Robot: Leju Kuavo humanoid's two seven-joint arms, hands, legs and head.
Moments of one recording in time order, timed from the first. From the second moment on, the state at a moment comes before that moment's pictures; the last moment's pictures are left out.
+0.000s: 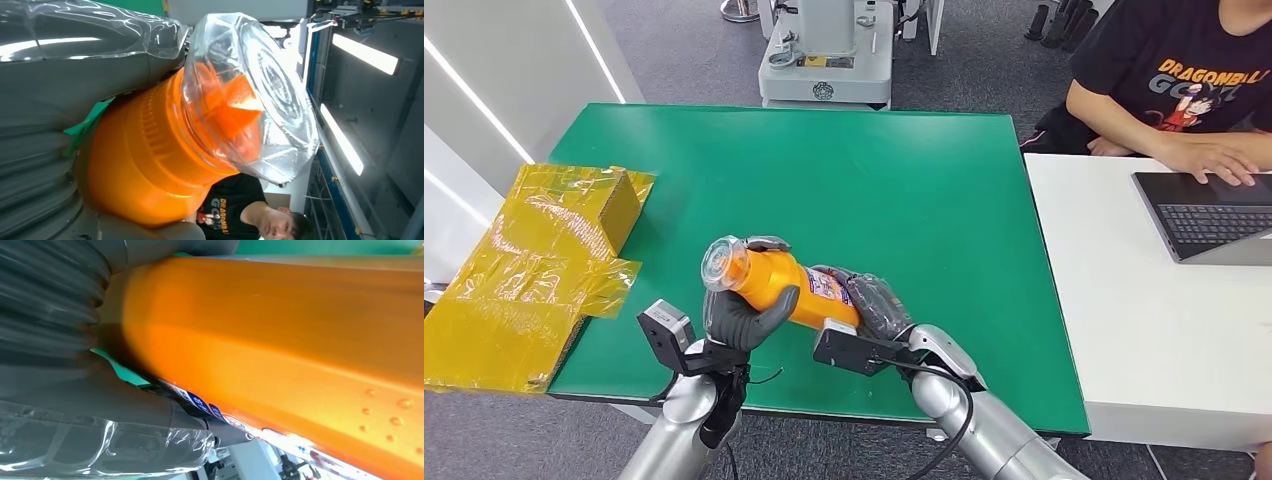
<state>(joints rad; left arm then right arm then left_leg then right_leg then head) -0.22 -0.14 -0.43 -1.22 0.07 0.07 -0.50 -0.52 0.04 0.83 -0.90 0.47 -0.10 -0.42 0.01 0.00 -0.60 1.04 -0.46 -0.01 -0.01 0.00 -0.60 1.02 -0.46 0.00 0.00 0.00</state>
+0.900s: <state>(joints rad) -0.22 -0.14 -0.42 -1.22 0.06 0.06 -0.49 -0.51 0.04 0.81 -0.92 0.52 -0.14 -0.41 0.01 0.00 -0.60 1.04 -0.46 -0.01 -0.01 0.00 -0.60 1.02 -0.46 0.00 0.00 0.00</state>
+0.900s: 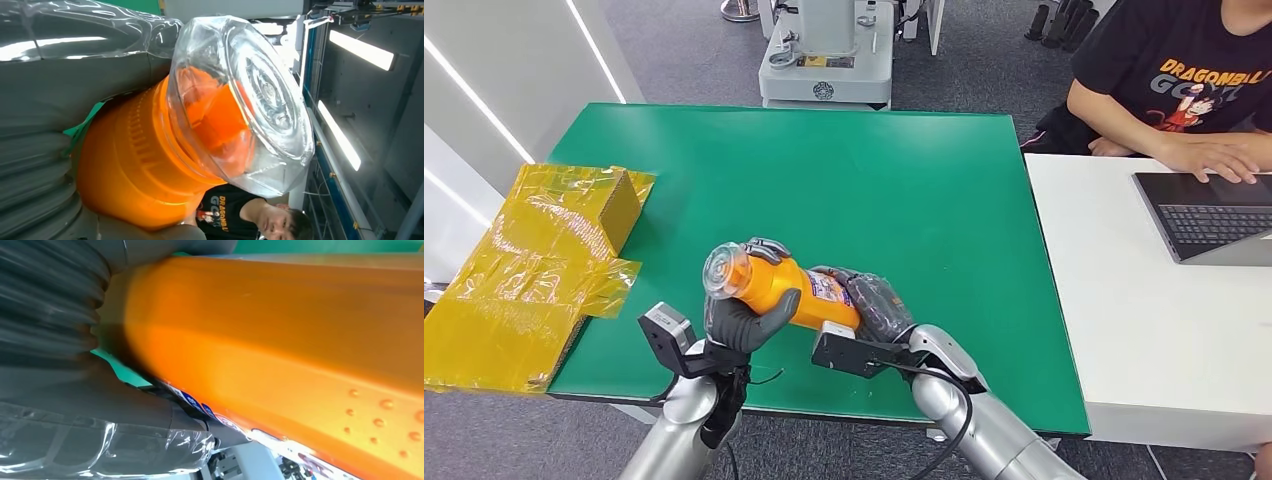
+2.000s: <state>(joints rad) -0.21 -0.06 -0.29 -1.32 -0.08 0.19 -0.50 -0.21 0.04 0.68 -1.32 0.28 -0.32 -0.46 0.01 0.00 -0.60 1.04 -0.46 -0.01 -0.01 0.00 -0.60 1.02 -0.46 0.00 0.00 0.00</state>
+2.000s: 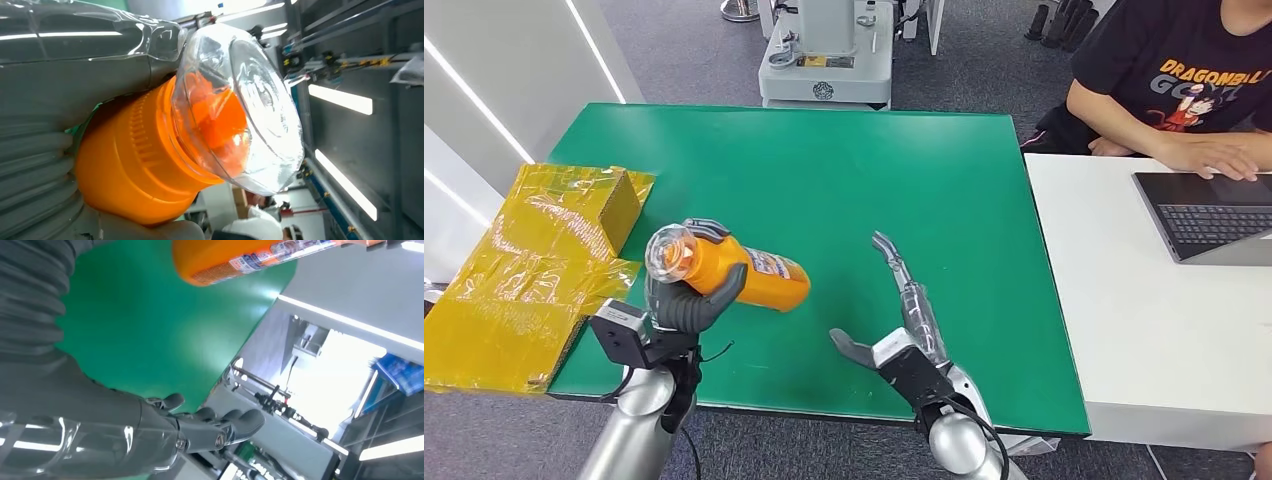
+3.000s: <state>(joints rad) -0.38 0.41 -0.25 -1.34 -0.78 0.17 -0.26 0.02 0.01 0.63 -1.57 0.22 -0.45 -0.53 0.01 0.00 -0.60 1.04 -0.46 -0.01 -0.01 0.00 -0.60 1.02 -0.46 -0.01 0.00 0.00</state>
